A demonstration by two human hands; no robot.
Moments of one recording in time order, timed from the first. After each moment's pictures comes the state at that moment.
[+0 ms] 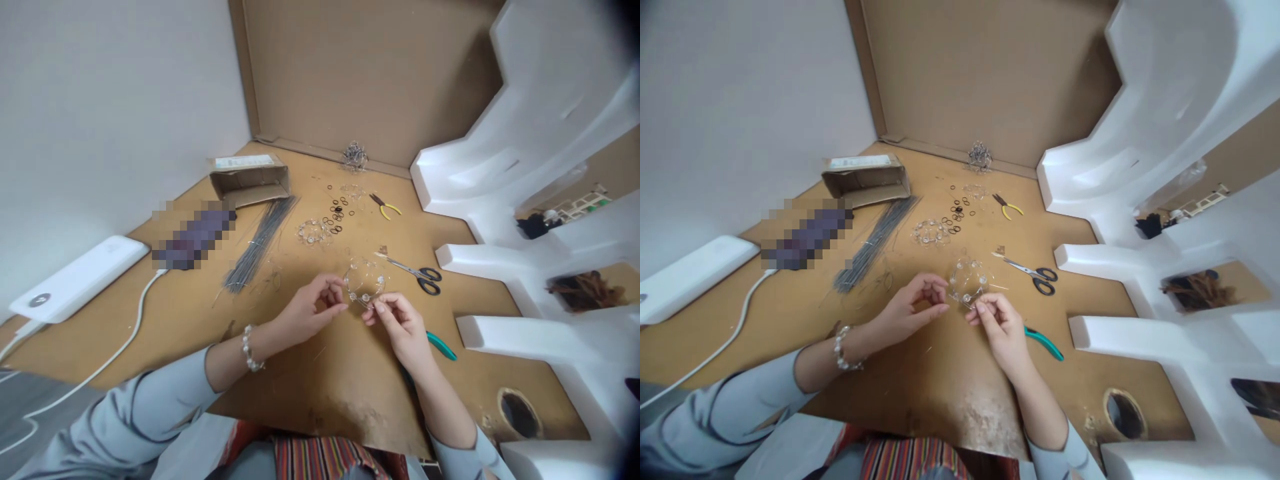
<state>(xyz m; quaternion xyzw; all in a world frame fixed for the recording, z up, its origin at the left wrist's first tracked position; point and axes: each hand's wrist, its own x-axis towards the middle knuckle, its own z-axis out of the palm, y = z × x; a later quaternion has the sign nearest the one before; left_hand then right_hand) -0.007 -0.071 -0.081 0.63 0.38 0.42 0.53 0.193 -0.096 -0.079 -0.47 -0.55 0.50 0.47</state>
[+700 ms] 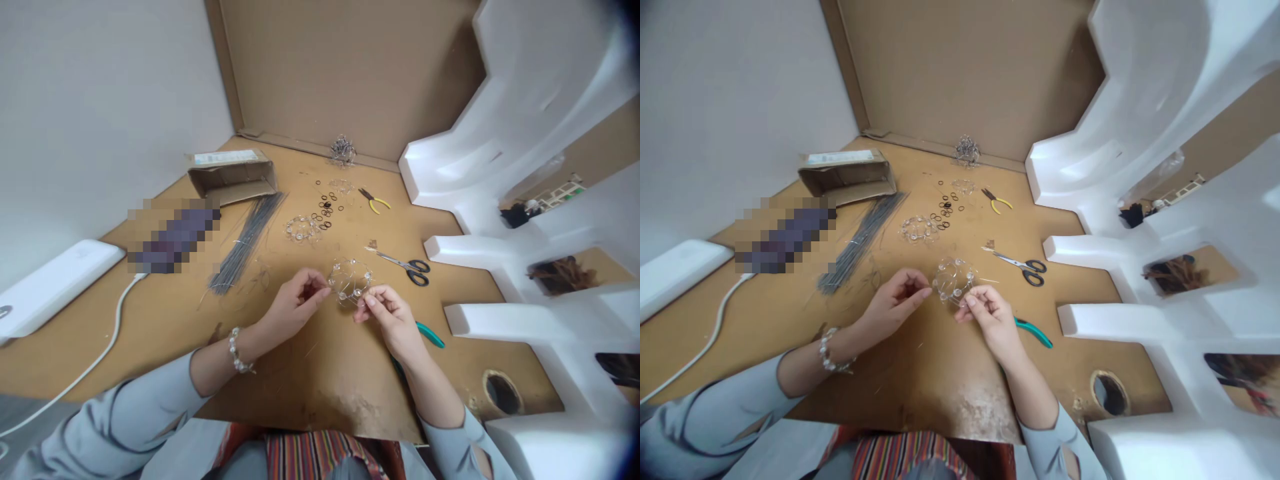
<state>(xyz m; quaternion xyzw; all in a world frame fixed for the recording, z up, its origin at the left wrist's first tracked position) -0.009 -0.072 -0.085 0.62 0.44 0.43 0.49 0.196 -0.093 -0.082 -0.44 -0.51 0.57 0.47</state>
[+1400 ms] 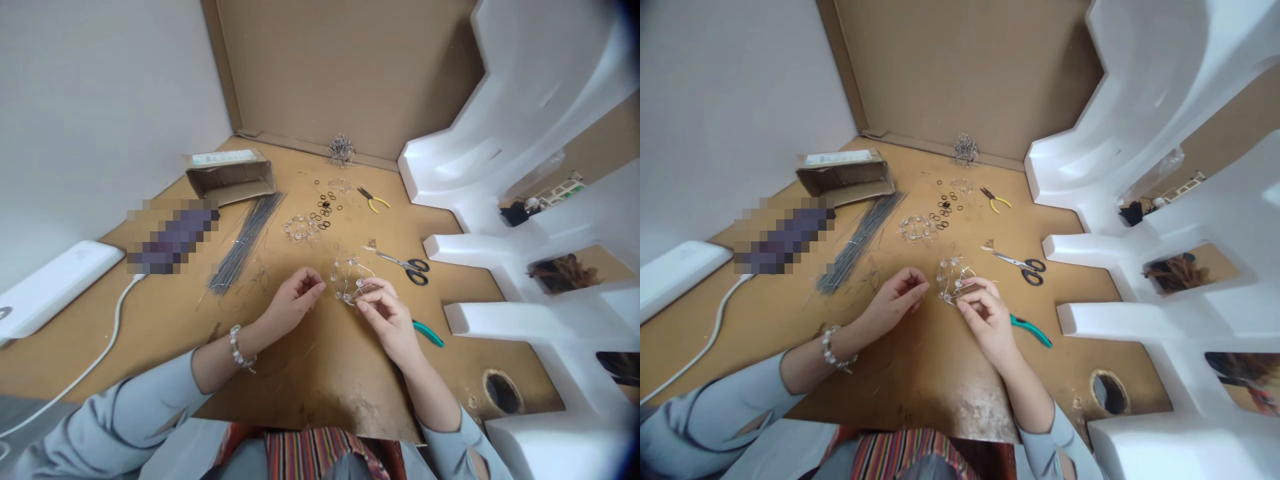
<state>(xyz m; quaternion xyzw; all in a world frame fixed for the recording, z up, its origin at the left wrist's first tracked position) -0.006 -0.065 -0.092 0.56 0.45 0.41 0.56 0.193 -0.096 -0.072 -0.48 -0.62 0.41 0.47</state>
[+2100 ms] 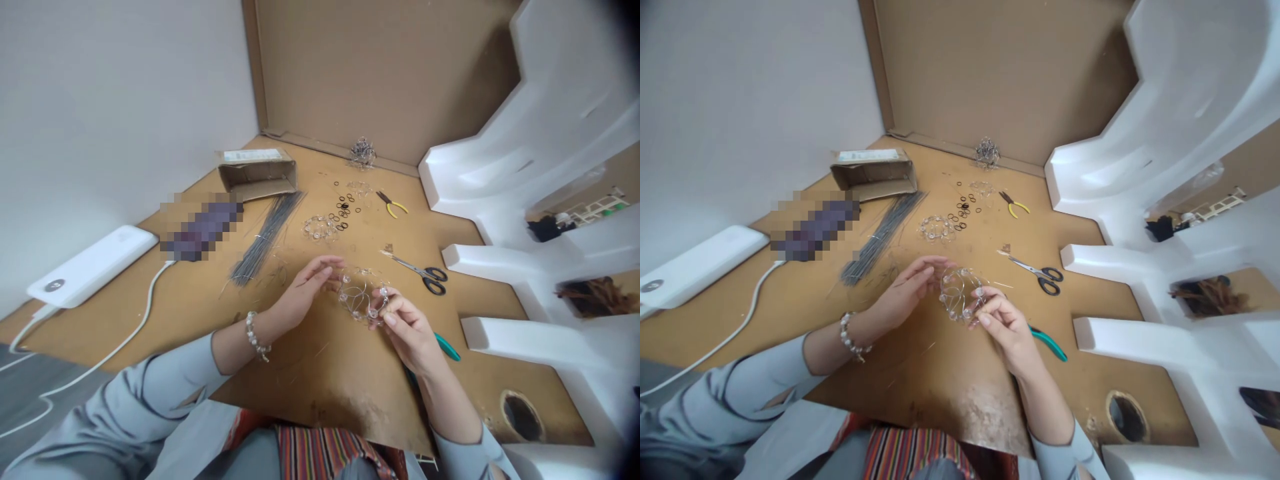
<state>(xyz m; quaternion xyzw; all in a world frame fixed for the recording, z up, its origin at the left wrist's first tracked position) -0.012 -0.058 -0.087 0.45 0.34 0.50 0.66 0.199 -0.098 -0.077 -0.39 -0.52 0.61 0.46</state>
